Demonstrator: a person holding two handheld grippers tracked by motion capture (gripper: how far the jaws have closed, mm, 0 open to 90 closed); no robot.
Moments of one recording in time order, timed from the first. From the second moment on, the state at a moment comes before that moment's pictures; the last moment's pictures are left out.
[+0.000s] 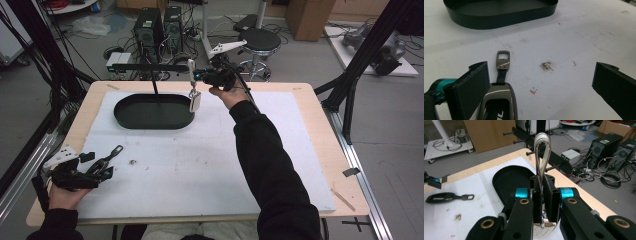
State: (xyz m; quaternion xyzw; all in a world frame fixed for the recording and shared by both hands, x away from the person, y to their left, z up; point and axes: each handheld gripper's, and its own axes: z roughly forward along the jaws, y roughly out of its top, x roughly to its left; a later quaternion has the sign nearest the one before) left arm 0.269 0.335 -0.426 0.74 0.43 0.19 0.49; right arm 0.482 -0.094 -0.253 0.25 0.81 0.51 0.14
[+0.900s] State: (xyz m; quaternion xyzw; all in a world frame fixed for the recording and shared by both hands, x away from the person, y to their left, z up) left arm 0.270 0.336 -0.426 0.73 0.43 0.19 0.49; right arm 0.504 -0.045 -0.211 0.24 0.81 0.50 0.17
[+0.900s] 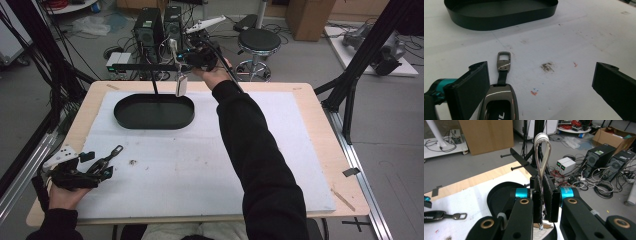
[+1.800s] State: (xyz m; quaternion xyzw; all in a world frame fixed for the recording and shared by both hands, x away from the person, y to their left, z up) left arm 0.271 0.337 -0.427 0.74 0.43 0.19 0.49; right arm 0.536 -0.032 -0.215 0.28 0.79 0.51 0.19
